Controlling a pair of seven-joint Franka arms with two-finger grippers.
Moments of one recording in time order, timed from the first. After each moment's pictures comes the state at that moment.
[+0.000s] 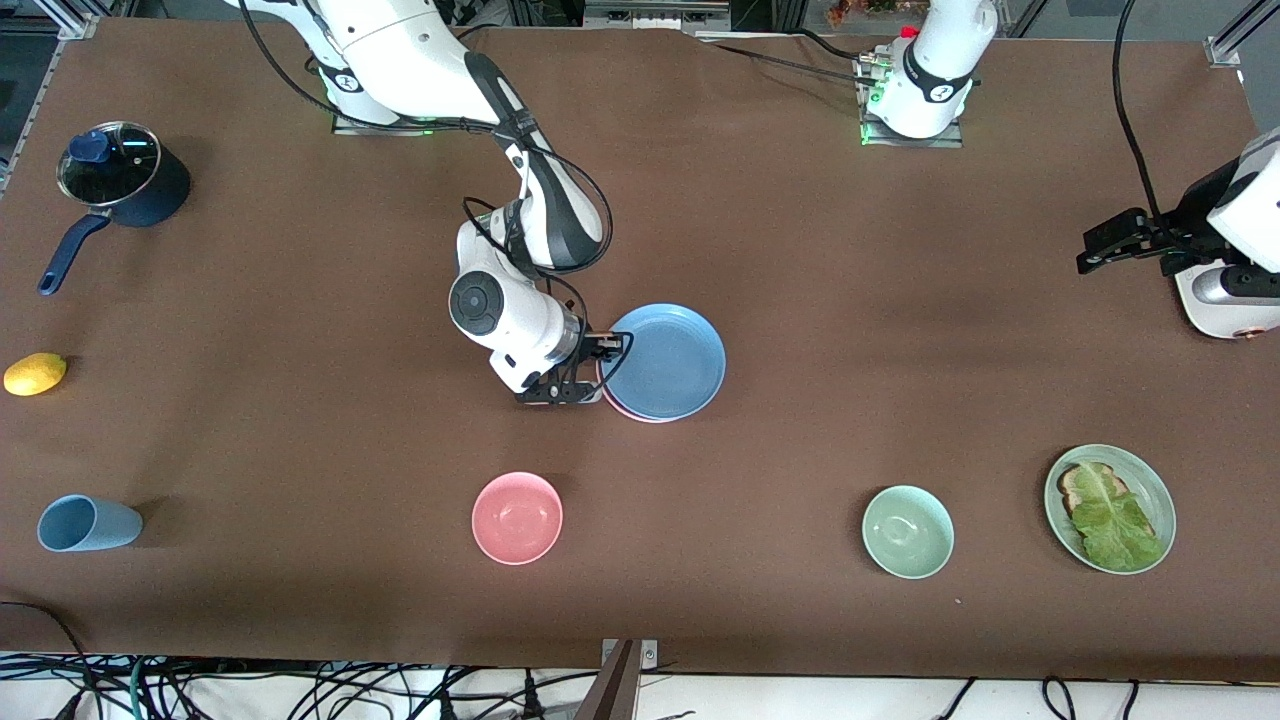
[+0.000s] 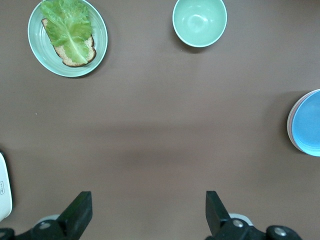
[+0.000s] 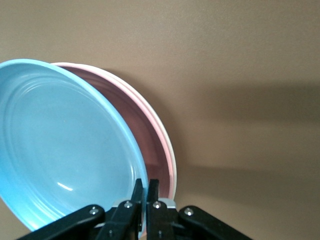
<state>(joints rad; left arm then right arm) 0.08 0.06 -0.06 -1.57 -0.04 1.55 0.01 0.78 0.73 -0.20 -1.58 0.65 2.29 0.22</state>
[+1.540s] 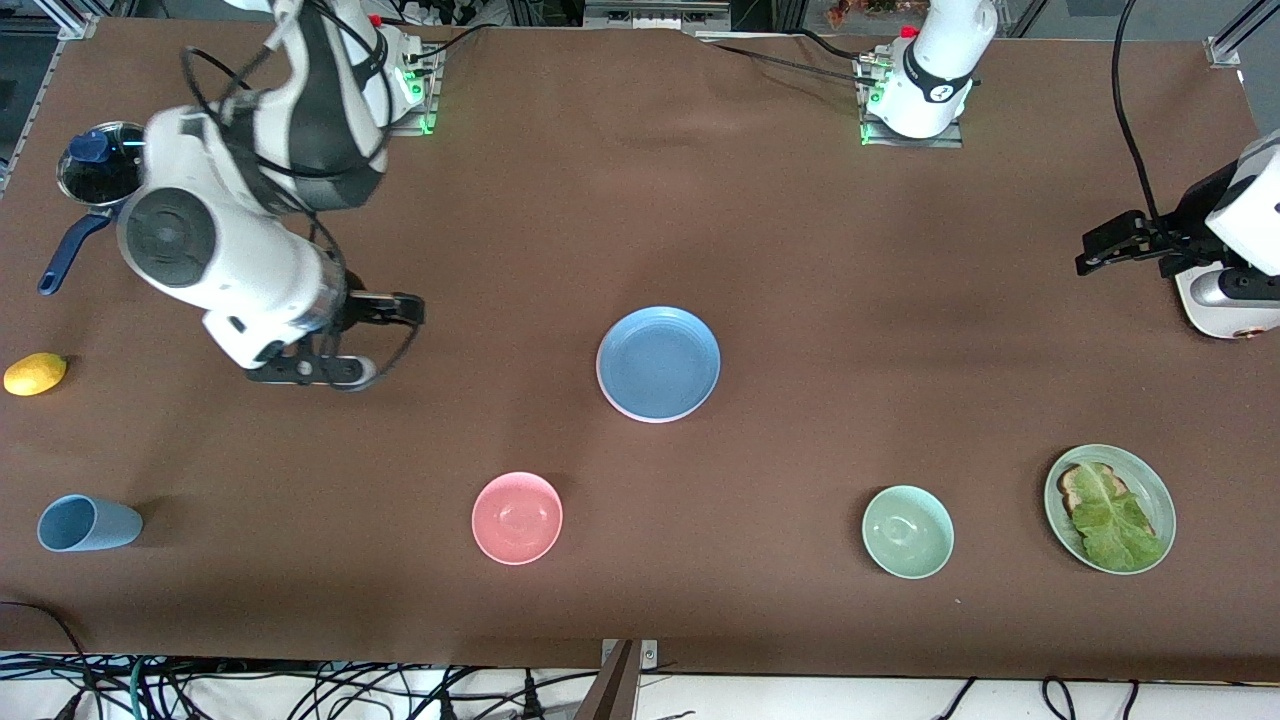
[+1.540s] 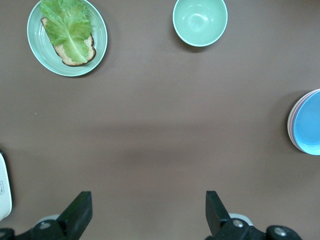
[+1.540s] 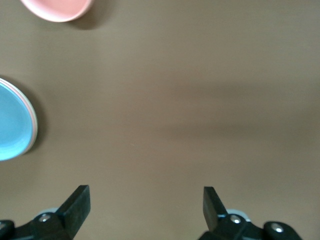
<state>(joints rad) 0.08 0.06 -0.06 -1.57 -0.04 1.55 0.01 0.77 0.34 -0.65 -1.52 0.25 1.60 0.11</state>
